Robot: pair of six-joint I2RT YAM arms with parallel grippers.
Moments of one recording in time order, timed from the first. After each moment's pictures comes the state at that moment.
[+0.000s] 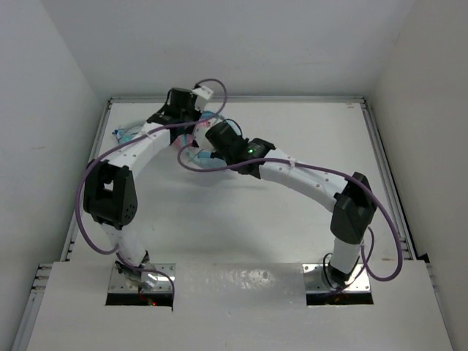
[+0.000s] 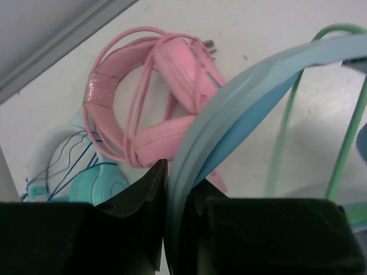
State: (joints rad) left arm -0.27 1.79 1.51 -0.37 -0.11 0.29; right arm 0.93 1.82 1.58 -0.53 0.53 -0.58
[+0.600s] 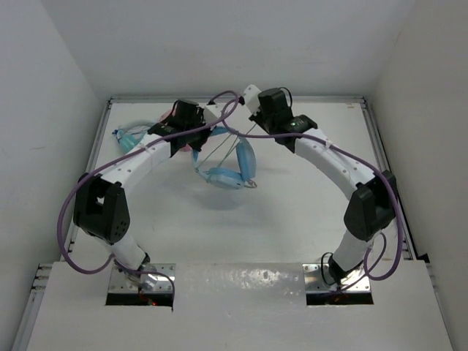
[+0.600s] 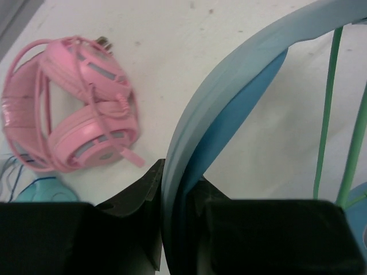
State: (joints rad) left arm -0.39 1.64 1.35 -0.45 0.08 0.40; right arm 0.56 1.73 1.53 -0.40 0.39 -0.53
